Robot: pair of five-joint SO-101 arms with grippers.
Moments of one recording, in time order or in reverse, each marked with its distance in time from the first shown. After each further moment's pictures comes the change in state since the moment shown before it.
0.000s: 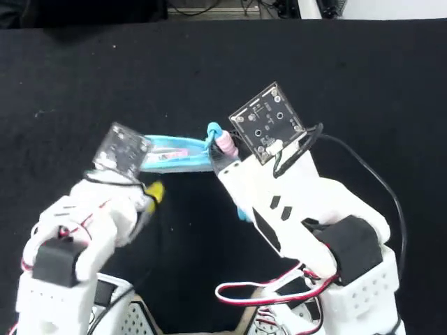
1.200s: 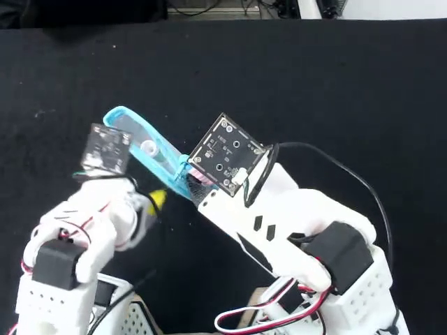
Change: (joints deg) left arm 2.1 -0.7 -0.4 6.9 10.3; right arm -11.1 0.1 0.0 2.8 4.7
